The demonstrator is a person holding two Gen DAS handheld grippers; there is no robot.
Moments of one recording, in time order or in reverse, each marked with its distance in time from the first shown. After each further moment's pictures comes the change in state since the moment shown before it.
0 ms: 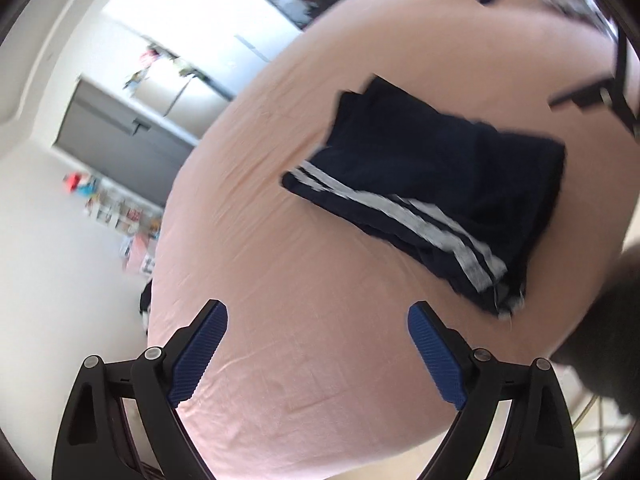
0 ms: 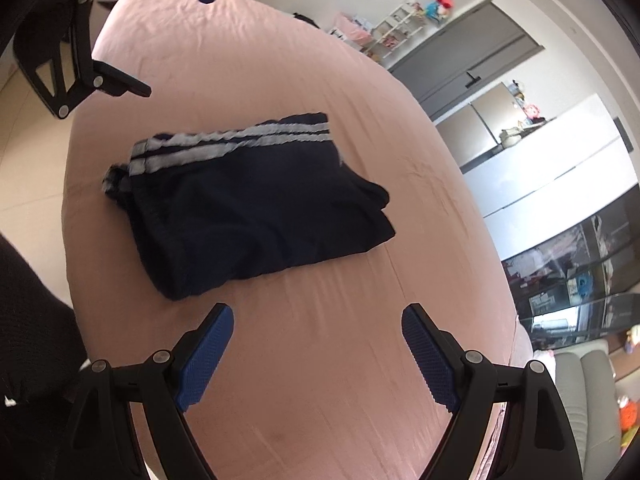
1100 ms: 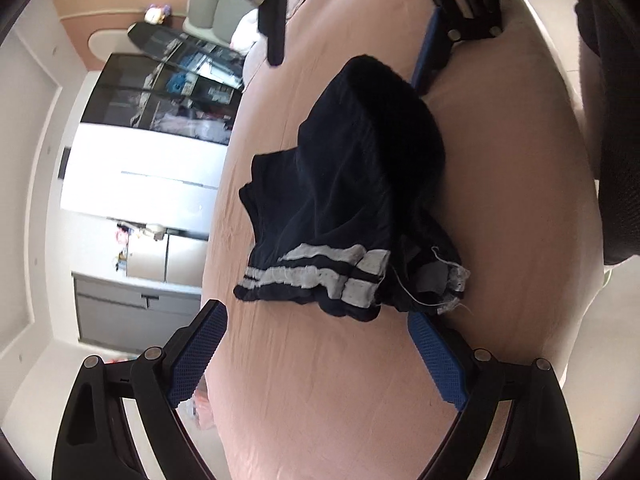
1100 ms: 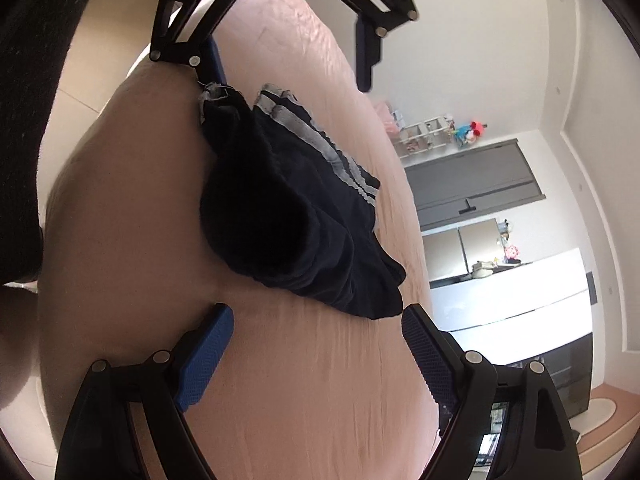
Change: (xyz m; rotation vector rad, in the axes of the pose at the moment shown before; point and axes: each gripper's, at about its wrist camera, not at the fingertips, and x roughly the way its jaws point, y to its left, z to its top) left arm 0.029 -0.087 -0.022 0.566 -0.363 0.125; right arm 0.033 0.086 -0.035 -0.427 -0.289 -0.218
